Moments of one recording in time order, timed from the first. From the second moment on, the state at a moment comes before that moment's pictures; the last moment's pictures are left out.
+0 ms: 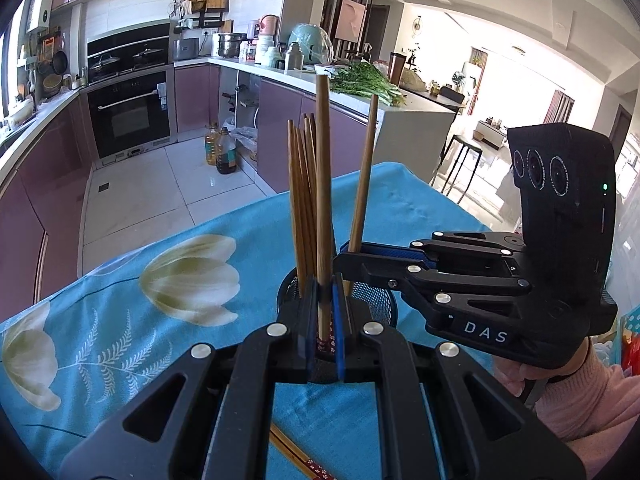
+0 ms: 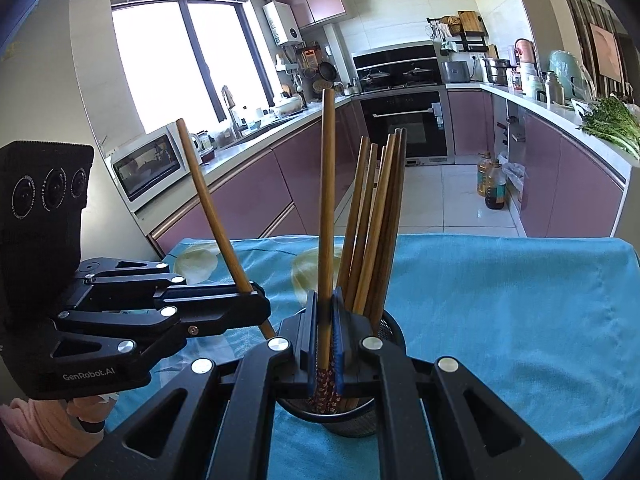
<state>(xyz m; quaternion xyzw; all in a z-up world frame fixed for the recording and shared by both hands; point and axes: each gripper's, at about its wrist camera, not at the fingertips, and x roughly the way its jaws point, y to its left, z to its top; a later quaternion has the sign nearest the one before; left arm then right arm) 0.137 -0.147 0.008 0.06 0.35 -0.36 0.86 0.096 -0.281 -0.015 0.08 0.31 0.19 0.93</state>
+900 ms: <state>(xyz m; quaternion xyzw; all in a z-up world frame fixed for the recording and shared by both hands) 0.102 -0.079 0.002 -0.01 0.30 -0.31 0.90 0.057 -0.273 -0.003 0.07 0.28 0.25 0.92</state>
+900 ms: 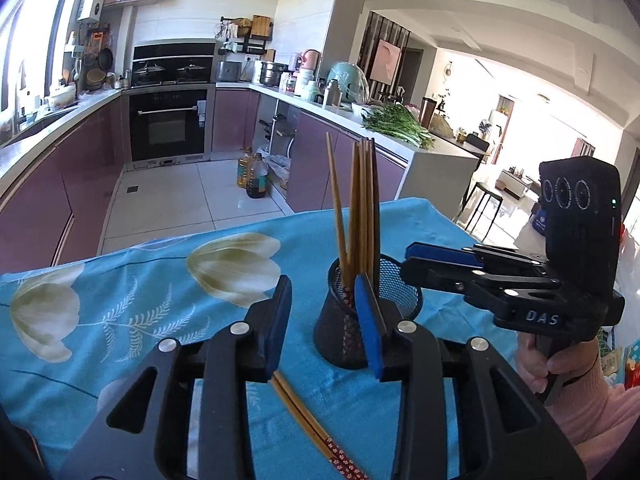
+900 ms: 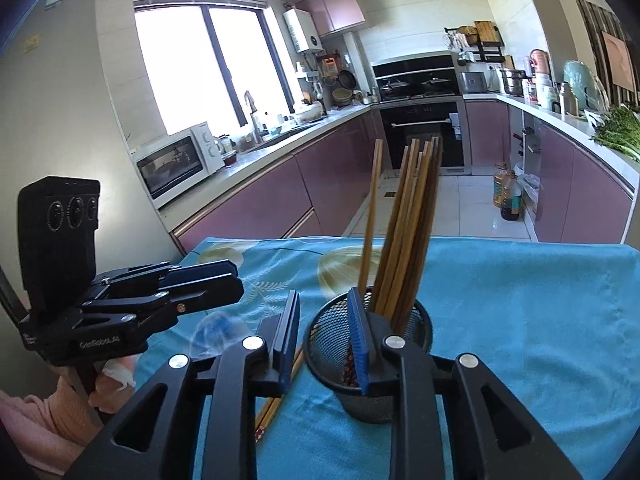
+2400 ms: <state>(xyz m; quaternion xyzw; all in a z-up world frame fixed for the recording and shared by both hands) 0.073 -0.042 -0.110 0.00 0.41 -0.22 0.89 0.036 -0.193 -0.106 -0.02 0.43 0.23 0.87</state>
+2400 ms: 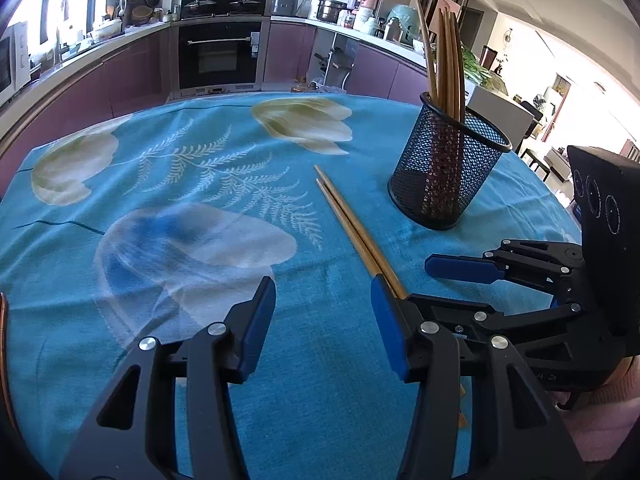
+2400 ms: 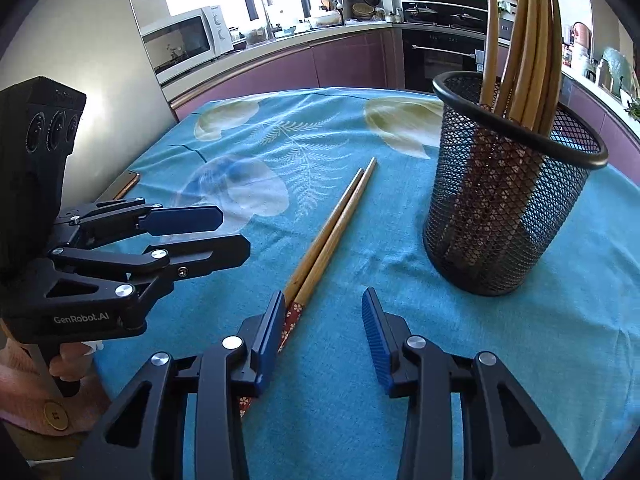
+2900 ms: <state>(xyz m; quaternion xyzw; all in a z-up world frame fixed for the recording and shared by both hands) 0.086 -0.073 -0.120 0.03 0.43 -0.24 0.87 0.035 -0.208 -0.106 0.00 0.43 0.23 0.87</state>
